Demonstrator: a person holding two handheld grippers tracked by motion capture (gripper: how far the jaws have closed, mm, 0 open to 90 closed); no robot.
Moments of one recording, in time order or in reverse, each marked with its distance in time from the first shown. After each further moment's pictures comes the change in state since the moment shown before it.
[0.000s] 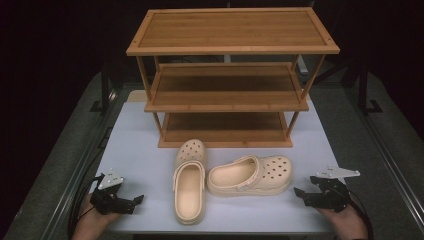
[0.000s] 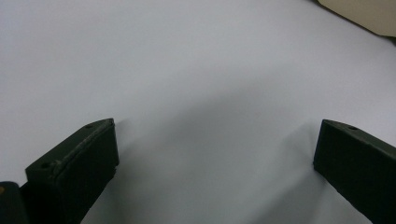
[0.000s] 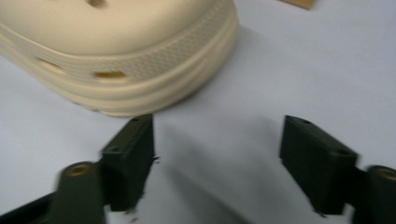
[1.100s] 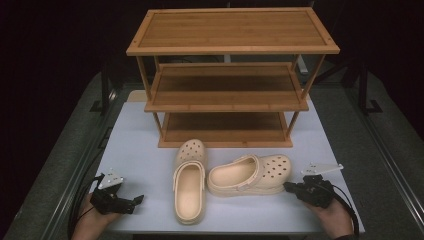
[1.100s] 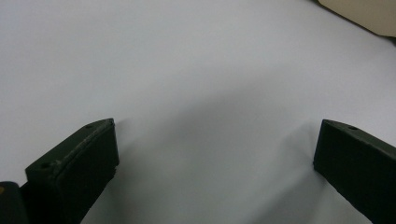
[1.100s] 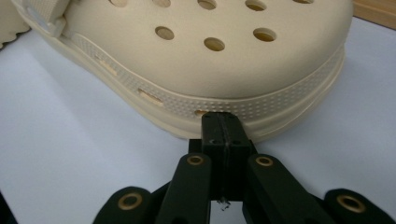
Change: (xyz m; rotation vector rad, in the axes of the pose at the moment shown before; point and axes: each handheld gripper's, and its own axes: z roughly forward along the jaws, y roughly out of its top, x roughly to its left) left arm 0.000 0.000 0.000 0.002 -0.001 -0.002; right arm 0.028 0.024 0.010 0.027 0.170 -0.035
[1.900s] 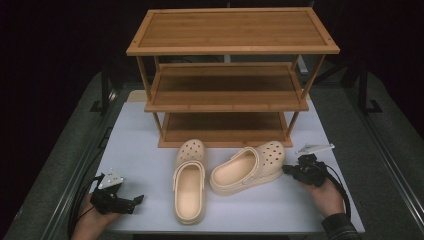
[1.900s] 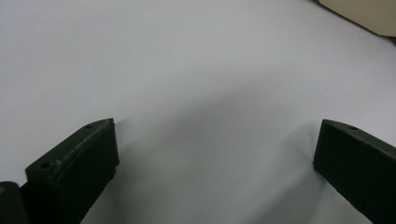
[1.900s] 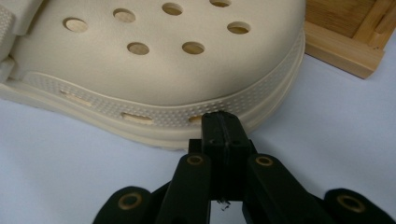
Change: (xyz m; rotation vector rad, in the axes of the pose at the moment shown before) left arm 0.000 0.000 0.000 -0.001 -0.001 -0.002; right arm -0.032 0.035 0.022 0.020 -0.058 0.014
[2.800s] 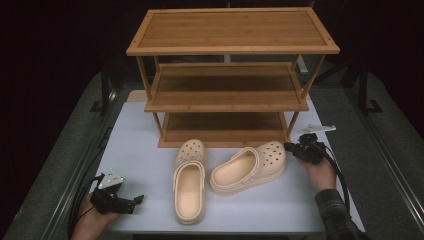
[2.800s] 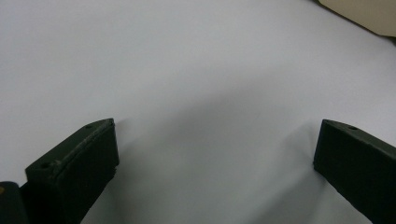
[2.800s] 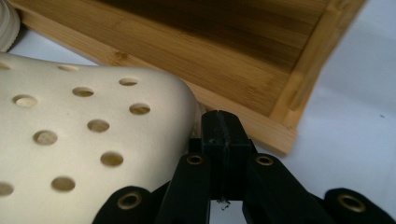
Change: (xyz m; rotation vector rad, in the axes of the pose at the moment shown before) left arm 0.000 0.000 0.000 0.003 -0.001 0.000; right arm -0.040 0.037 0.018 -0.116 -0.092 0.052
